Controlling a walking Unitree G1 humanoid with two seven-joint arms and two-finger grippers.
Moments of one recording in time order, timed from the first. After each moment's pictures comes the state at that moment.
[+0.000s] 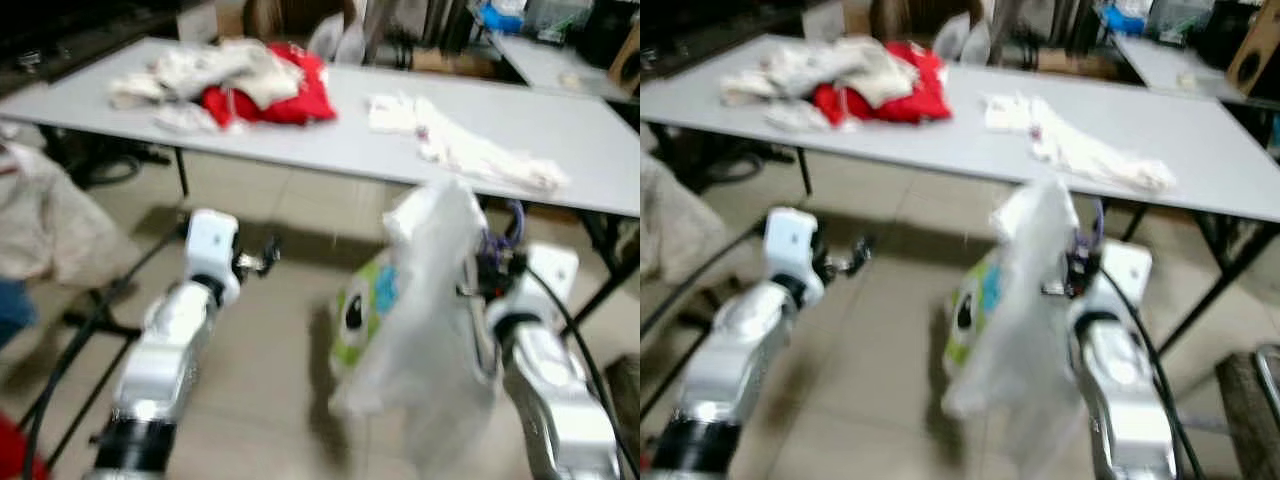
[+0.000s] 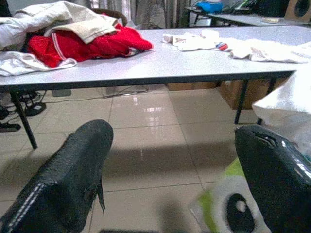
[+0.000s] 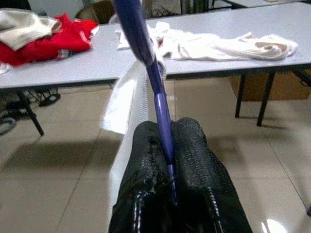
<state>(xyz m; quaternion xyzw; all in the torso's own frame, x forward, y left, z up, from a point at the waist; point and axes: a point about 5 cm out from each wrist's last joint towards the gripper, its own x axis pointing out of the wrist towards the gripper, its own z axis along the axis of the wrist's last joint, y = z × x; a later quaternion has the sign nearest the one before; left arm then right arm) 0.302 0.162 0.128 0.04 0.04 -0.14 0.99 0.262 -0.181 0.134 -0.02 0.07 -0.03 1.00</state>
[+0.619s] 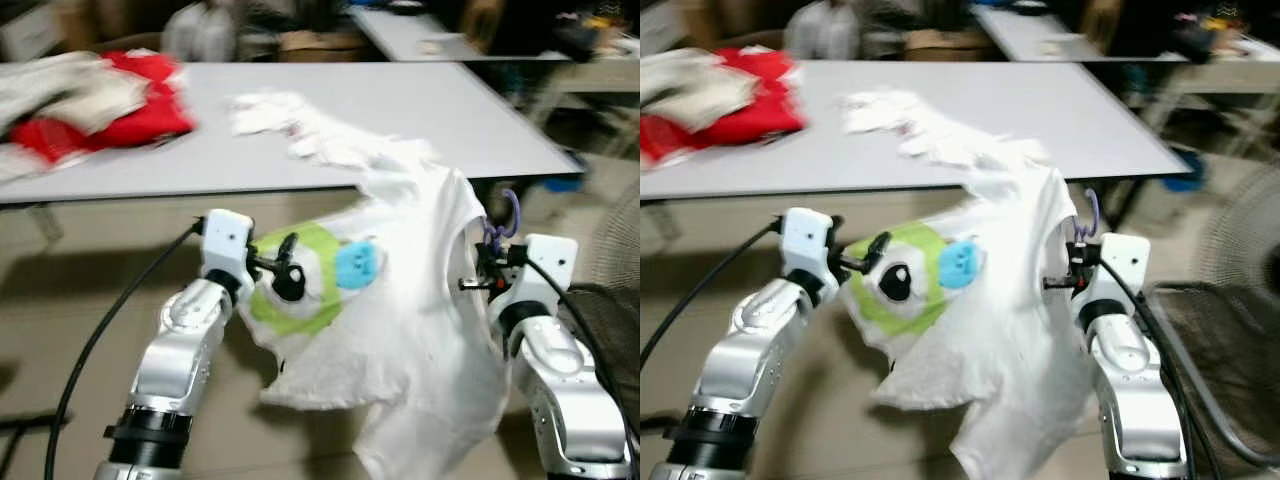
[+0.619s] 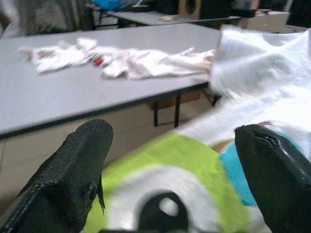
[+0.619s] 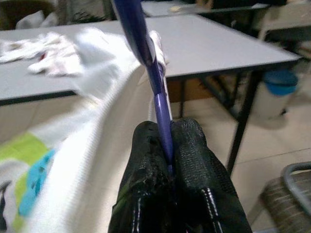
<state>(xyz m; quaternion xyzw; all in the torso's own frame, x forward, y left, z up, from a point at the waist) 0.306 0.143 0.130 0.04 0.04 -0.17 0.98 0.263 -0.190 0.135 -0.06 0.07 -0.01 1.00</state>
